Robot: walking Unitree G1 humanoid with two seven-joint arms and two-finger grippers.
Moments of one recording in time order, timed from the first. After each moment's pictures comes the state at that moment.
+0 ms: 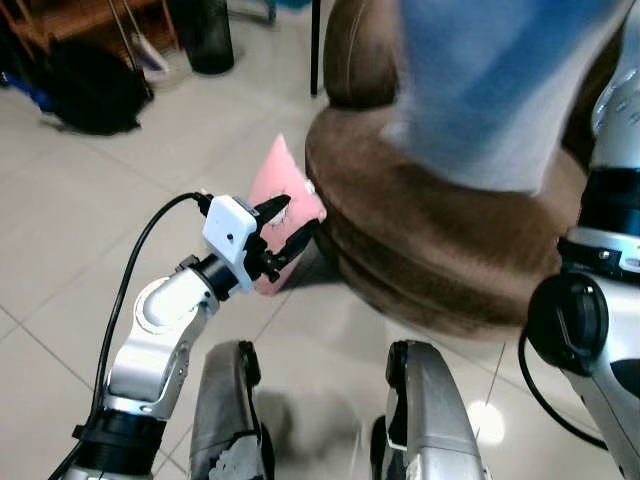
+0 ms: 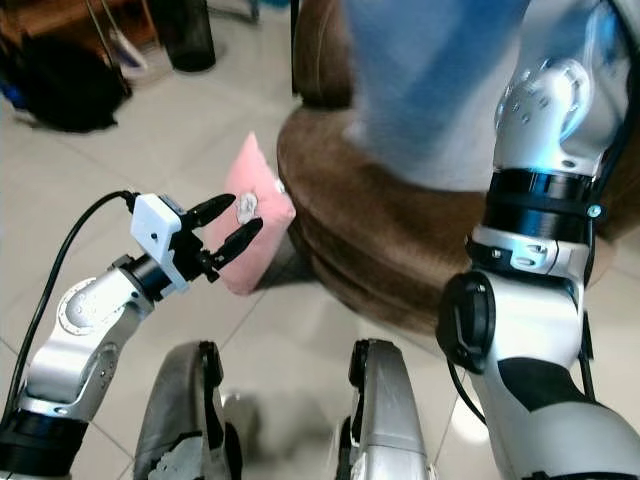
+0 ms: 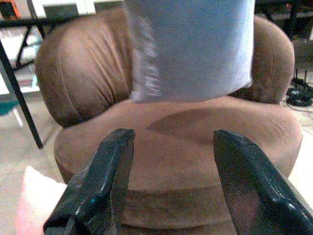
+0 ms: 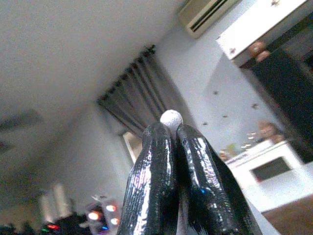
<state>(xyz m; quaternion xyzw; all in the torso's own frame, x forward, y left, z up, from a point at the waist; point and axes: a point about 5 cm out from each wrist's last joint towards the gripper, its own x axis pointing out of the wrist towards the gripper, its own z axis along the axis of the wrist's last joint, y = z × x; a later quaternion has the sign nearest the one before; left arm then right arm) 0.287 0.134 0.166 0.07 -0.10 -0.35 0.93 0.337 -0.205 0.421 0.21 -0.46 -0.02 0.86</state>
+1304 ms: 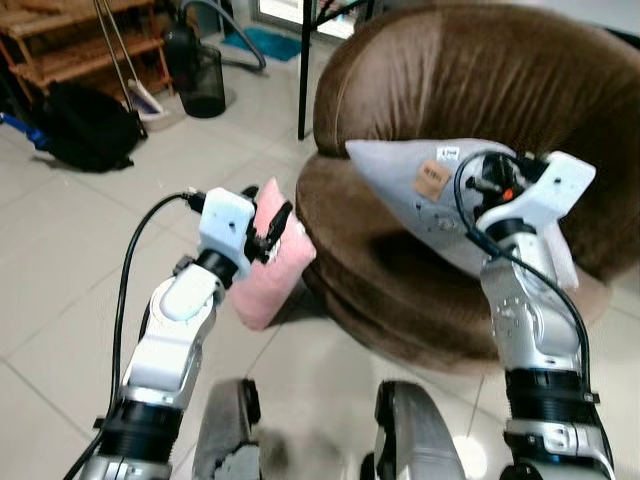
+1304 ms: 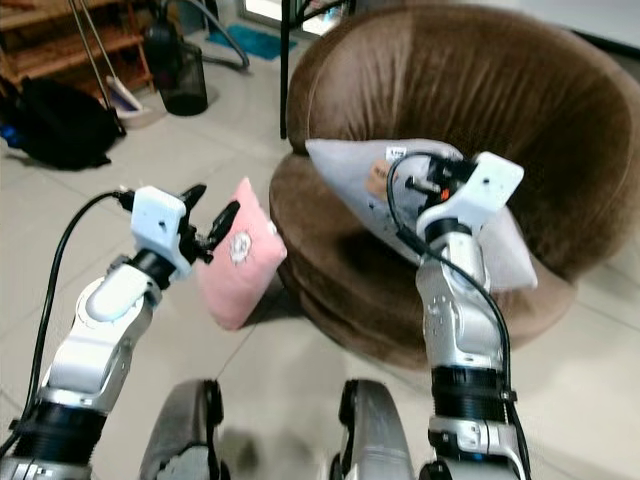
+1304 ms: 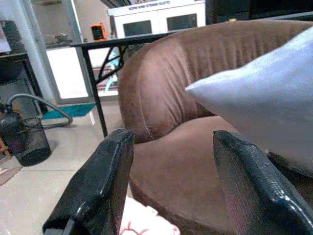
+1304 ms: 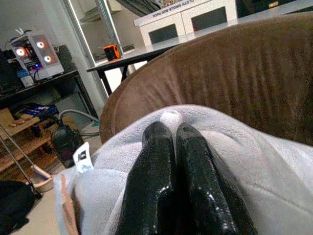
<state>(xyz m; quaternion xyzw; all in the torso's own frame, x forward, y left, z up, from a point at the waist) 0.305 0.142 0.157 0.10 -0.08 -0.20 0.97 0.330 -0.180 0.184 0.17 -0.09 -0.06 0.98</state>
